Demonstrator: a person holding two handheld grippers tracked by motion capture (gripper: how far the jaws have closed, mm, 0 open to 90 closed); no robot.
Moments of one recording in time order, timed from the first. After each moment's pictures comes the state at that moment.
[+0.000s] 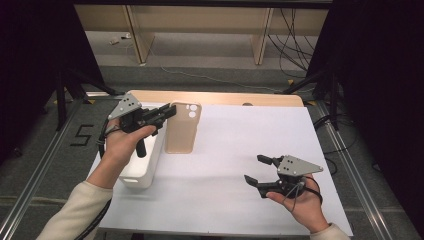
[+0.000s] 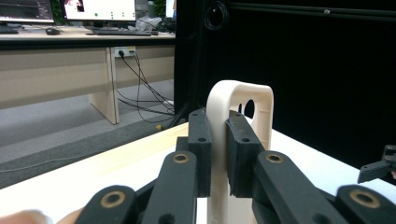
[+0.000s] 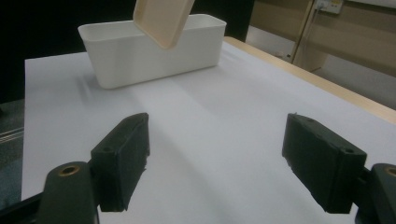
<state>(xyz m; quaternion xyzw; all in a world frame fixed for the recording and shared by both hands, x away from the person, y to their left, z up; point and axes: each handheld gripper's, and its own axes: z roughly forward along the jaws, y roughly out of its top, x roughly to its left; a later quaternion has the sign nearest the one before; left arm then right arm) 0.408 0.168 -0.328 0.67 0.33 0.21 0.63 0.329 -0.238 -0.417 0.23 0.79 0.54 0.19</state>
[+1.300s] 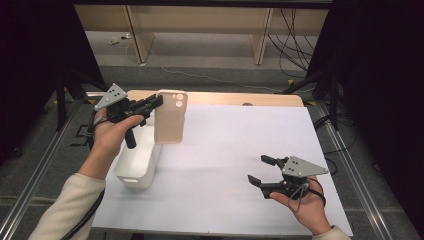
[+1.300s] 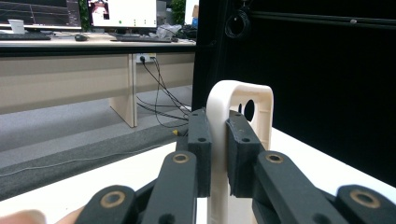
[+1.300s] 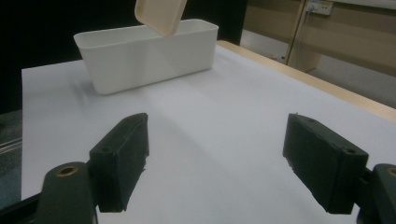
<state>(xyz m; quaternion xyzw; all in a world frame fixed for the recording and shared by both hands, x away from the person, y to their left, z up) 0.428 0.199 -0.323 0.65 0.35 0.23 0.63 0.326 -0.247 -0.418 0.25 0.78 0.54 0.19</state>
